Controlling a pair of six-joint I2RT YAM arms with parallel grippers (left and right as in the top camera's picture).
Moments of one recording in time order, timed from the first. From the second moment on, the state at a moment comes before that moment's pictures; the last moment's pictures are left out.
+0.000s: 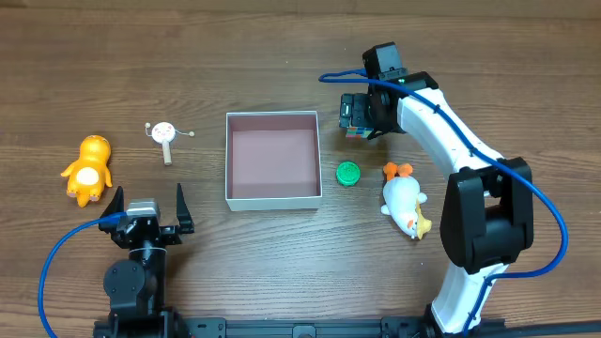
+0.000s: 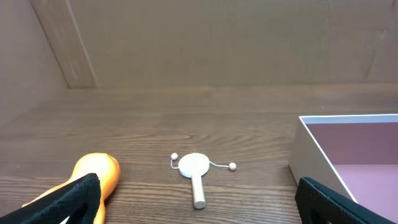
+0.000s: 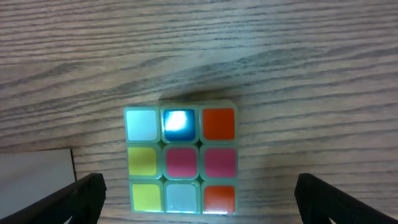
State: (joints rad) left arm 0.10 0.01 0.01 -0.08 -0.01 0.05; right arm 0.28 2.01 1.54 -0.76 0.03 0.32
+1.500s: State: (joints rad) left arm 0.10 0.01 0.01 -0.08 -0.01 0.05; right arm 0.33 2.09 1.54 -0.69 0.16 0.30
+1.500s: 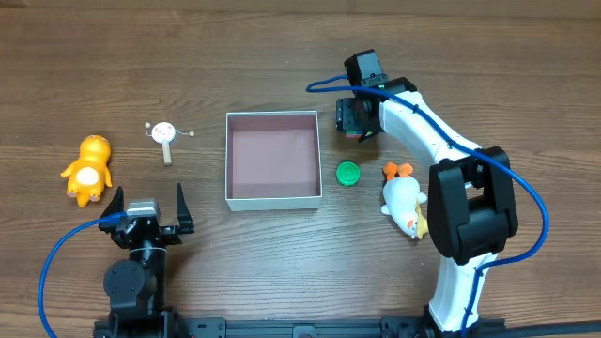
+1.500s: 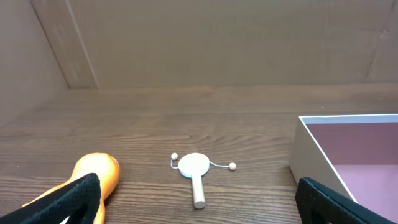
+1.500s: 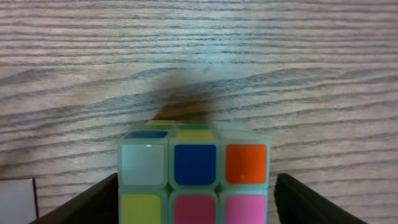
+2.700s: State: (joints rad) left arm 0.10 0.01 0.01 -0.08 -0.01 0.05; right arm 0.59 2.10 2.36 -1.56 0.15 0.47
